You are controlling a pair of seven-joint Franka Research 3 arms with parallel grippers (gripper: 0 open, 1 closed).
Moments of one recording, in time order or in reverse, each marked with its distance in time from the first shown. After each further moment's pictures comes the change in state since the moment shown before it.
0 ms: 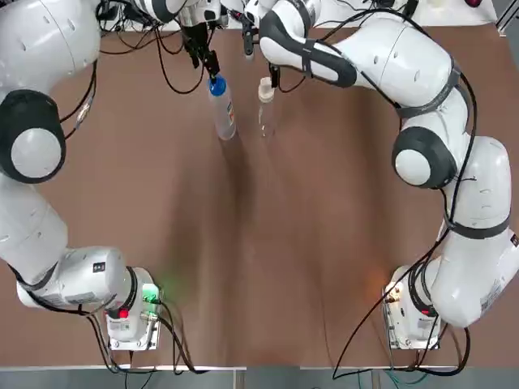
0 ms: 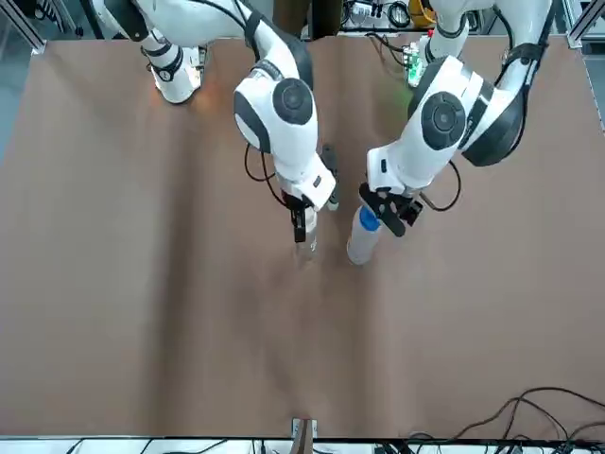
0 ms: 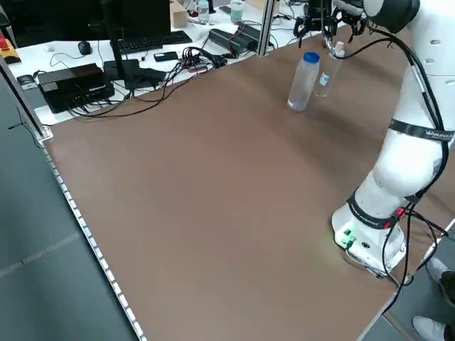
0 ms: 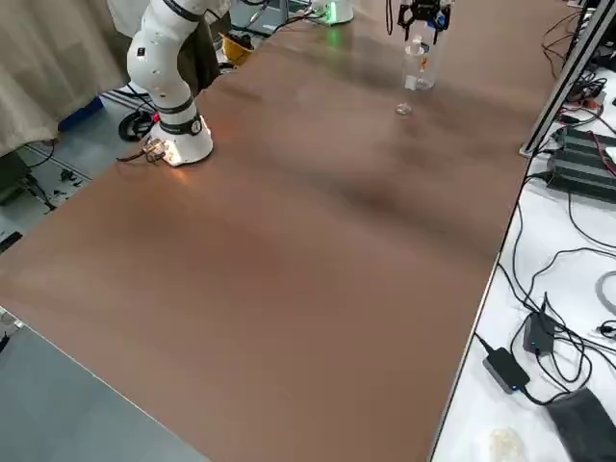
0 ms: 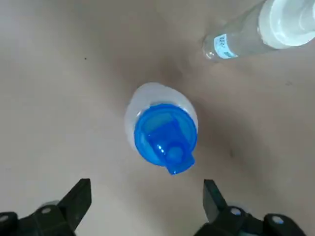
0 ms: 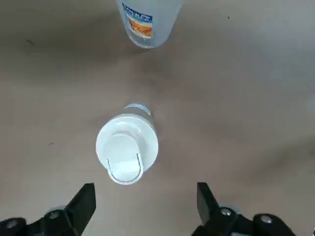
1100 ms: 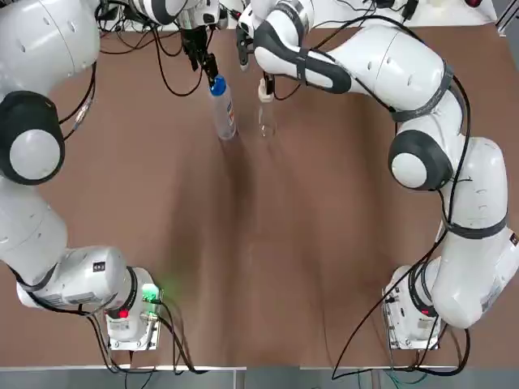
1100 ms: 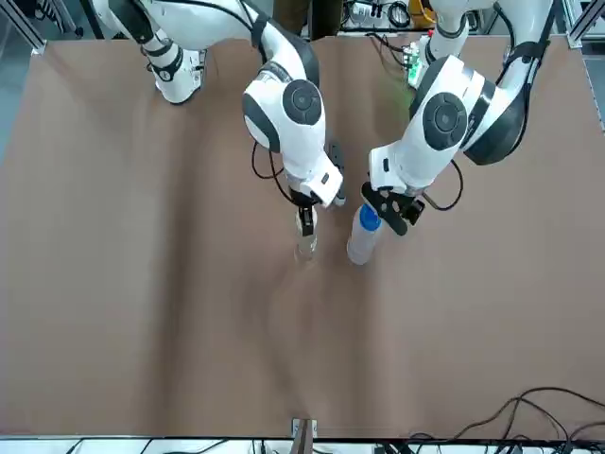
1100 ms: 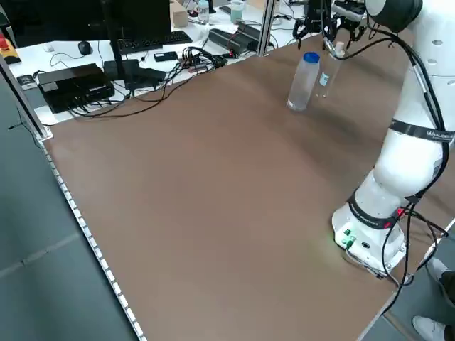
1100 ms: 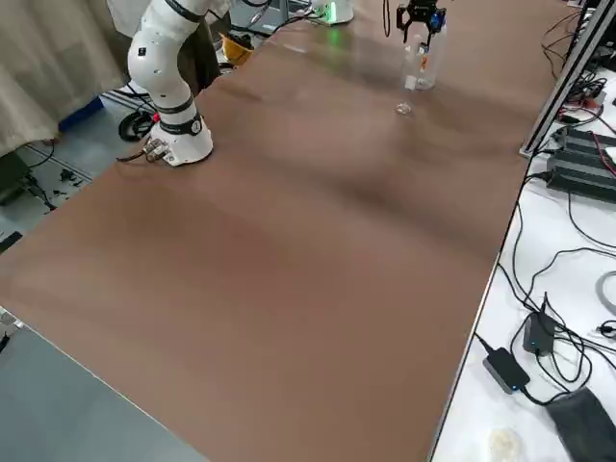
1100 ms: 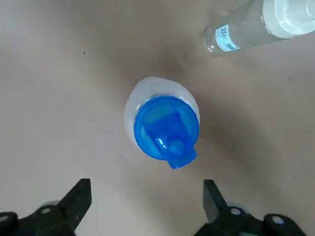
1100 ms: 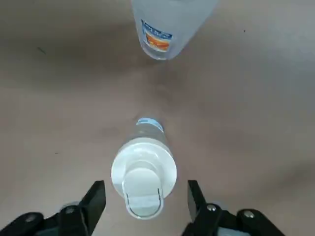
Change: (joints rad) left arm -0.001 -0.007 0.000 -0.020 0.000 -0.001 0.002; right arm 0.028 0.019 0.009 0.000 0.004 0.007 -0.001
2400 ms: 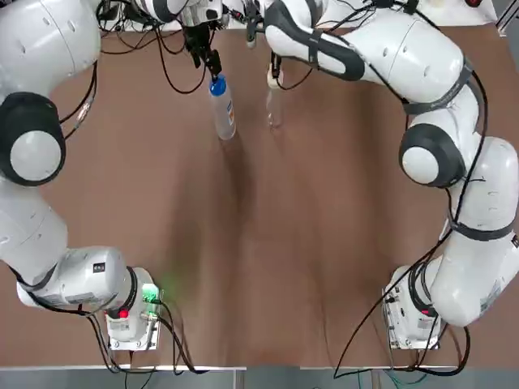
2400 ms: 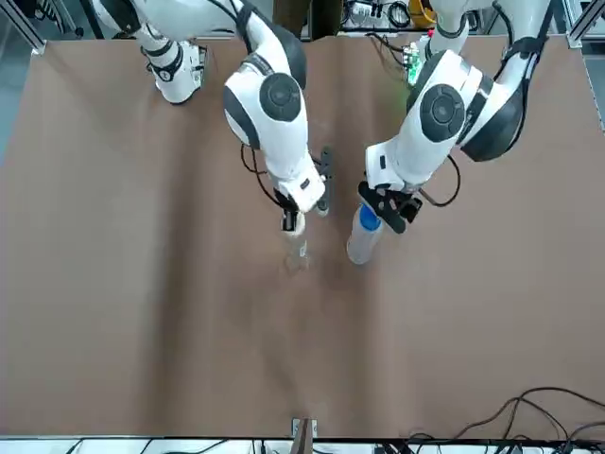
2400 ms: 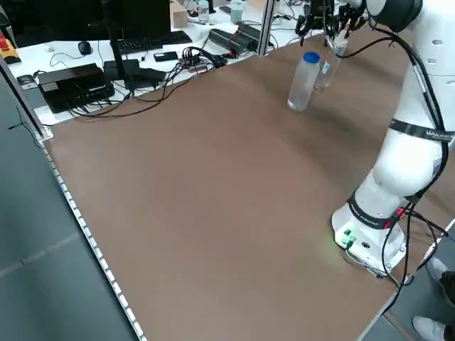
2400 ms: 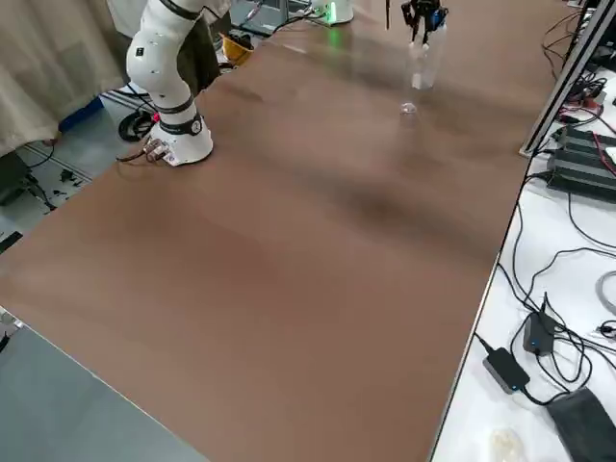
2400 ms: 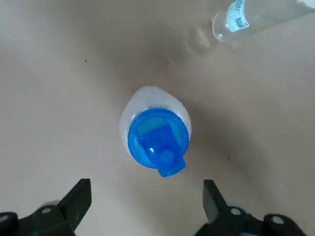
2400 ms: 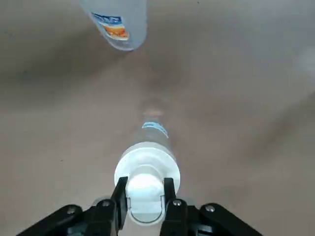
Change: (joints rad) left arm -0.027 0.002 -0.001 0.018 0.000 0.015 -0.057; right arm -0.055 -0.095 -0.032 -0.063 0.050 -0.013 0.259
